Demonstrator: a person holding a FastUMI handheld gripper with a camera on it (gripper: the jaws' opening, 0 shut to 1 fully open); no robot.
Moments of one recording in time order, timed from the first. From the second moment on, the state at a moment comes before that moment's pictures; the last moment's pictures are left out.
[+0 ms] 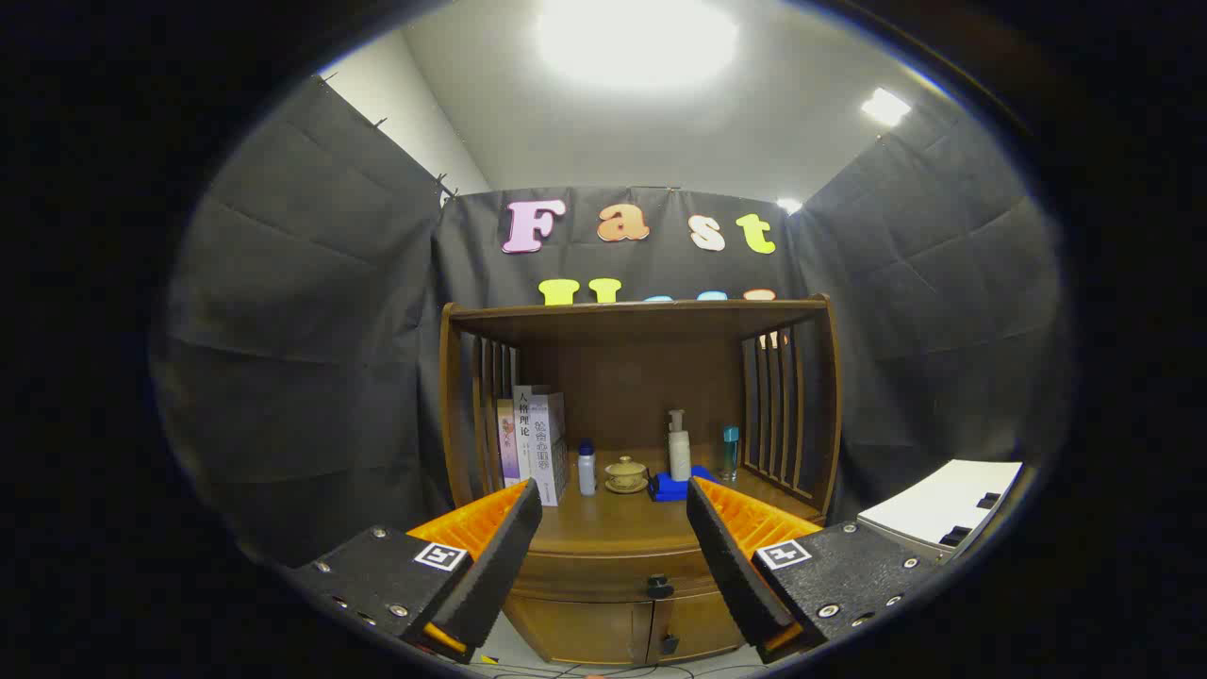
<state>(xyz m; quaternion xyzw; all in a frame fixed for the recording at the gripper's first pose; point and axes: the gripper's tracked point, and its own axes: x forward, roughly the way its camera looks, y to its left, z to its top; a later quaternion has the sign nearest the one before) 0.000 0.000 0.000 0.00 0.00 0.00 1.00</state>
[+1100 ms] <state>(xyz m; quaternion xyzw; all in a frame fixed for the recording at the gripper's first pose) 0.011 0.003 -0.018 -0.01 0.02 0.01 1.00</state>
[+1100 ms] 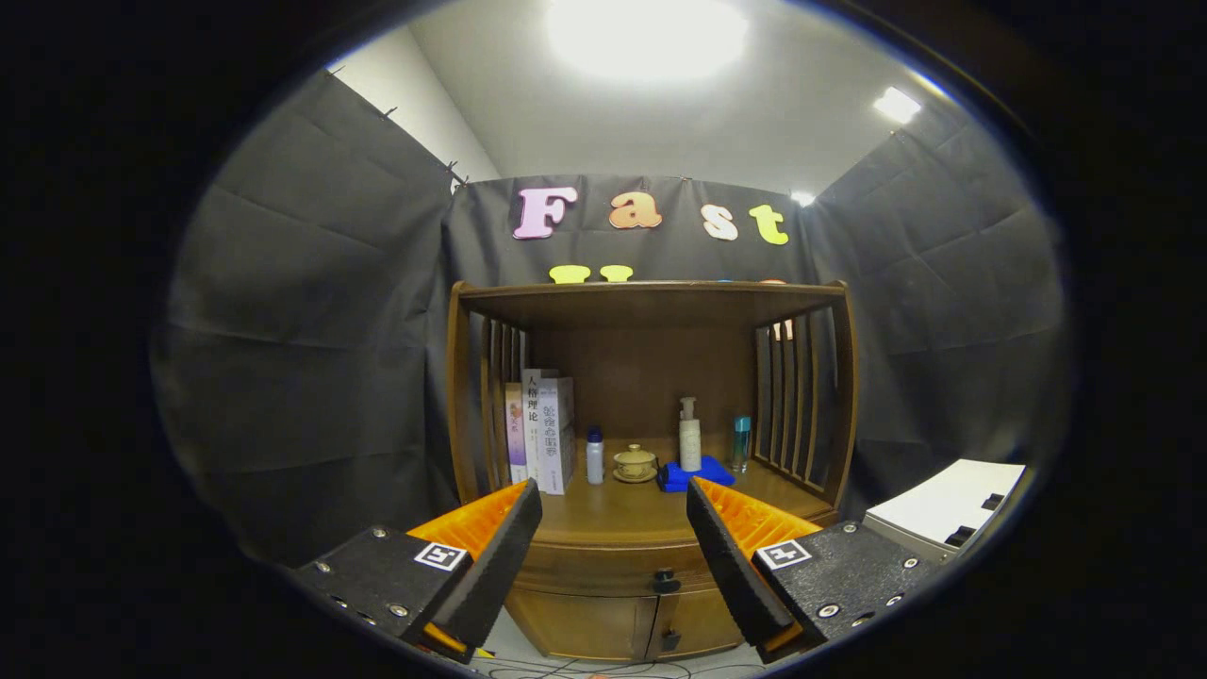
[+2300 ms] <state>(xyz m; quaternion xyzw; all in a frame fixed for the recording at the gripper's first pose) 0.112 -0.063 -0.232 -0.05 0.13 -0.04 0.99</state>
